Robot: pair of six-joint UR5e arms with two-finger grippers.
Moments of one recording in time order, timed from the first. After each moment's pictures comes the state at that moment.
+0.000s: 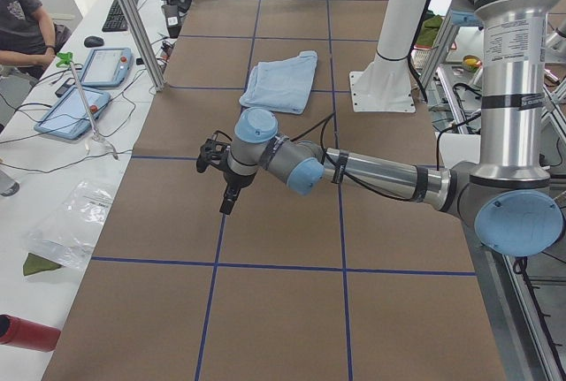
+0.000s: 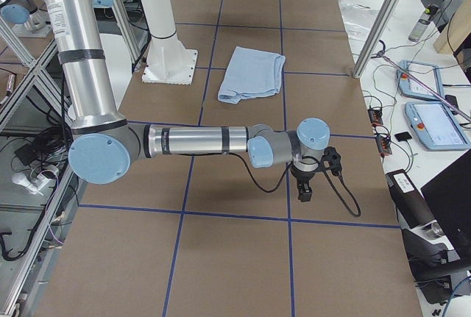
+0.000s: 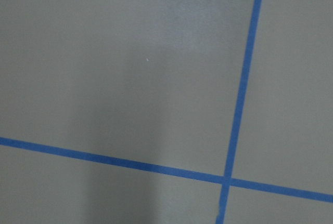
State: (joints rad) left arm -1.41 -1.50 -1.81 -2.00 -2.24 -0.36; right arm 1.48 -1.42 1.45 -1.38 2.34 0.09
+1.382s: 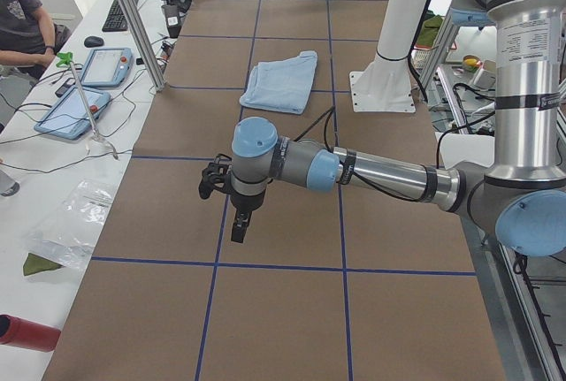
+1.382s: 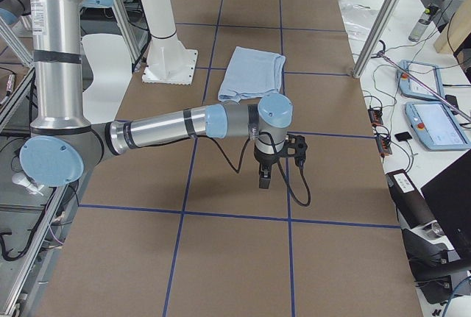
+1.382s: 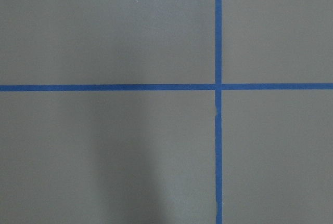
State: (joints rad) left arm -1.56 -1.48 -1.83 -1.63 -2.24 -0.02; right arm 1.51 -1.61 1.84 -1.75 2.34 0.14
